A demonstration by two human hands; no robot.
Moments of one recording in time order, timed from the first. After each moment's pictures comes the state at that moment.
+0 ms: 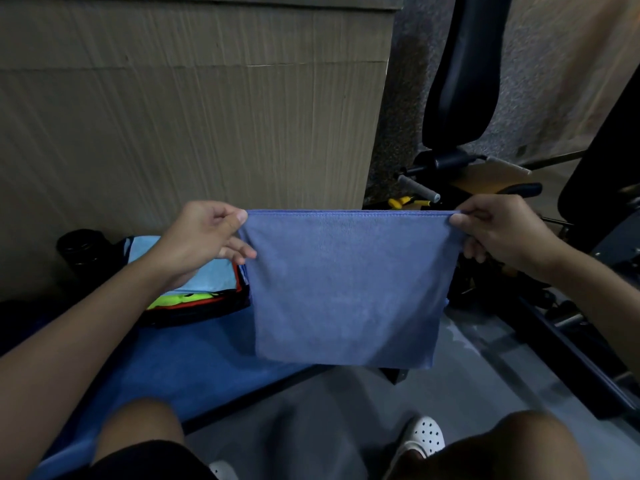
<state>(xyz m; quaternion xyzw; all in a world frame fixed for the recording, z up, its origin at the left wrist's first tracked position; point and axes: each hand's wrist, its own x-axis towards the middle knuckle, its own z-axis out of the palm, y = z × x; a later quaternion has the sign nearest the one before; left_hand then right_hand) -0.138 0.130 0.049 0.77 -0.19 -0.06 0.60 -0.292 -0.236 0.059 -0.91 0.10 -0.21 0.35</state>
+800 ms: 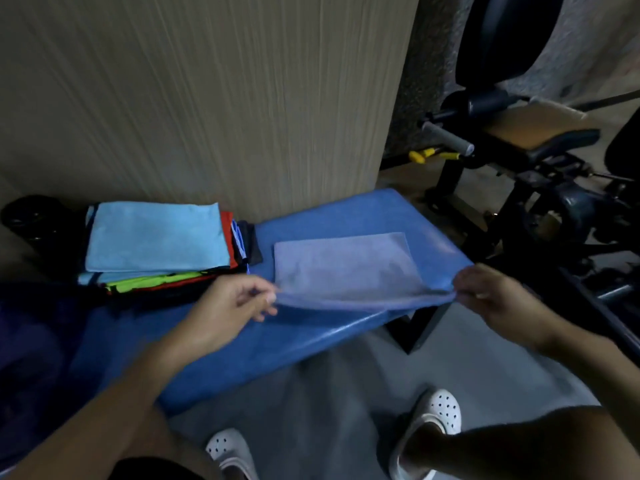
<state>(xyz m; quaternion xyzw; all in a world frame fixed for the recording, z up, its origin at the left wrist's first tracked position) -0.121 0.124 -0.109 0.83 -0.23 -0.15 0.49 -0.265 -0.265 -0.113 -0.95 -0.01 -0.10 0.31</state>
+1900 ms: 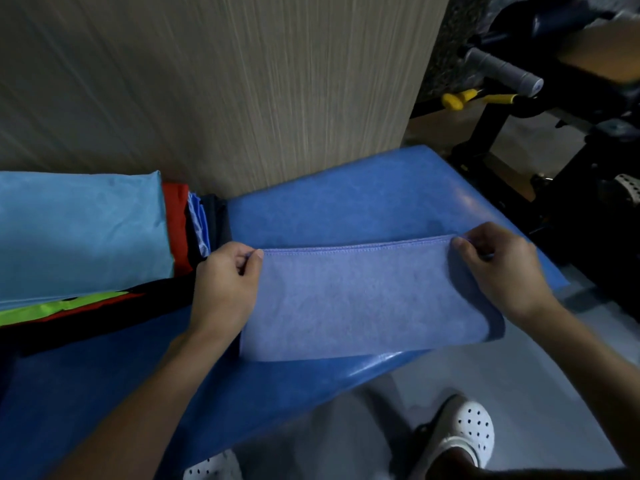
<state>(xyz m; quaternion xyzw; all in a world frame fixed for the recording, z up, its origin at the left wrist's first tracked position) -0.015 0.052 -0.217 0.90 -0.08 0.08 0.43 -0.125 -0.273 -0.209 -0.91 0.23 -0.18 0.29</state>
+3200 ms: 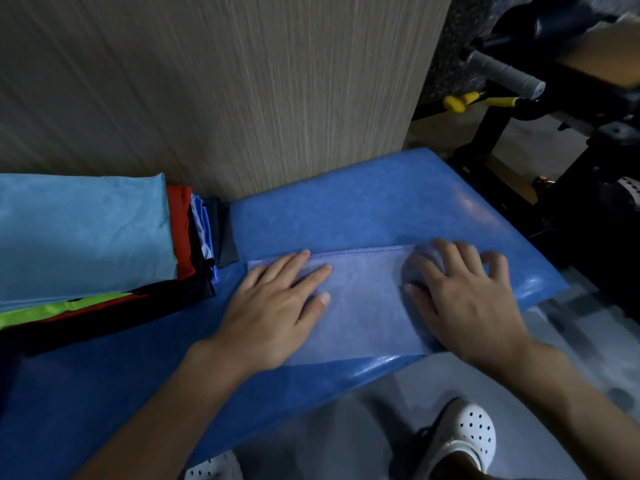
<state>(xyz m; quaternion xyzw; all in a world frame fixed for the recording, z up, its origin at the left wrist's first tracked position) -0.052 0.033 -0.209 0.94 -0.34 -0.05 0.05 -0.148 -0.213 -0.203 -0.99 0.09 -0.05 -0.08</state>
